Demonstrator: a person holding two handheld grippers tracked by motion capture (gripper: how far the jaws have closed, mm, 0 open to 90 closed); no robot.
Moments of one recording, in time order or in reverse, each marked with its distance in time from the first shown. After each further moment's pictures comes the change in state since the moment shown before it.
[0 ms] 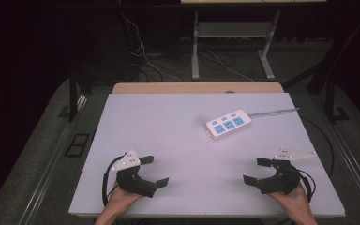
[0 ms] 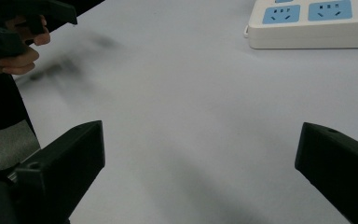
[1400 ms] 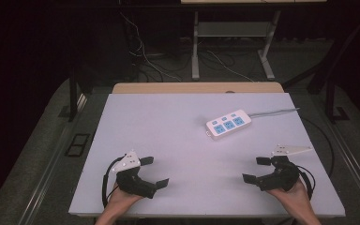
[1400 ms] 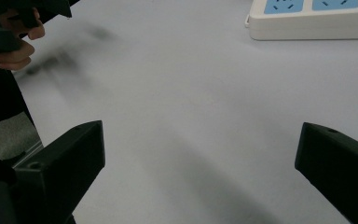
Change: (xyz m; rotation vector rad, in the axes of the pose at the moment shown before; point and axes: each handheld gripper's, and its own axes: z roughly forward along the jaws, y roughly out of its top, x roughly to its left) left arm -0.002 -0.002 -0.001 0.003 0.009 -0.002; right arm -0.002 0.011 0.002 0.070 0.001 0.016
